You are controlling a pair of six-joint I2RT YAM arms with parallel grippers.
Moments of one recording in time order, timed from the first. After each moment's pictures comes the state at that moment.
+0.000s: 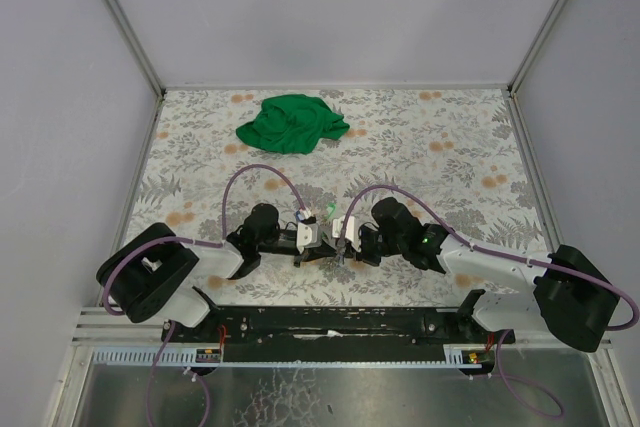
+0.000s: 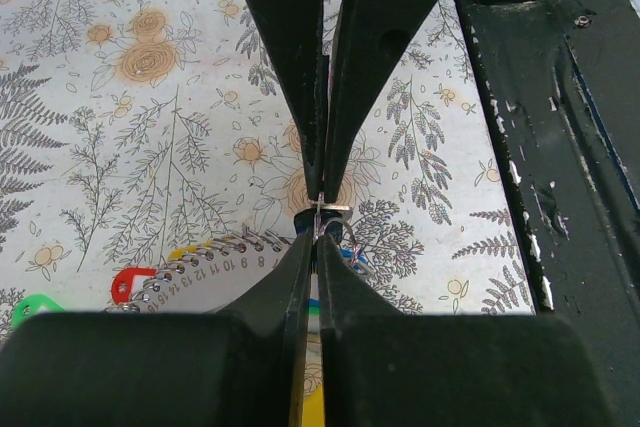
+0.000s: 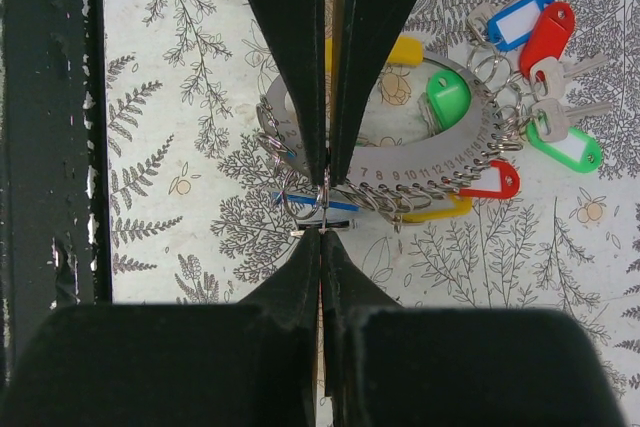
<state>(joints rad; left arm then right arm) -0.71 1.45 0.30 0.87 0.85 0.28 0.88 1.23 0.55 -0.04 -0.44 -0.48</state>
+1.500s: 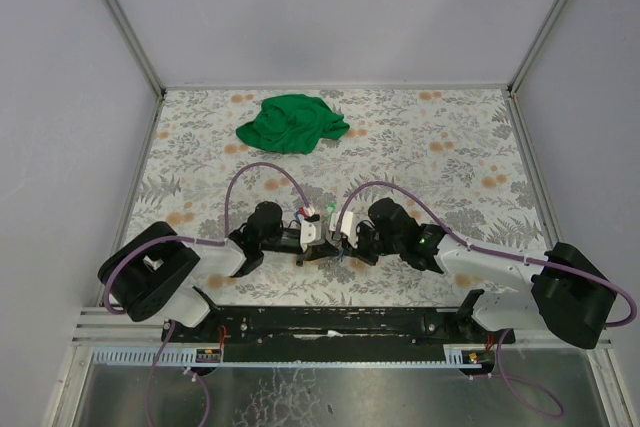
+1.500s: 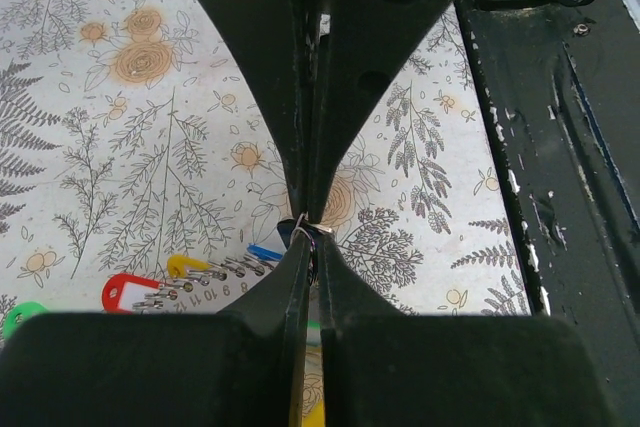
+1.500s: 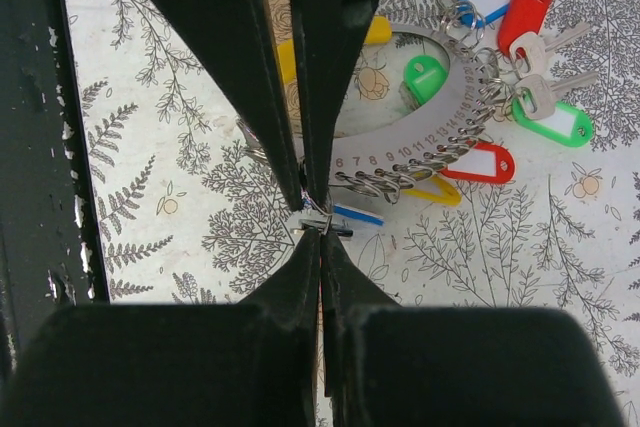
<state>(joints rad) -0.73 1.46 0.32 0.85 0.83 0.26 0.91 1.25 0.57 -0.02 -0.34 -0.36</state>
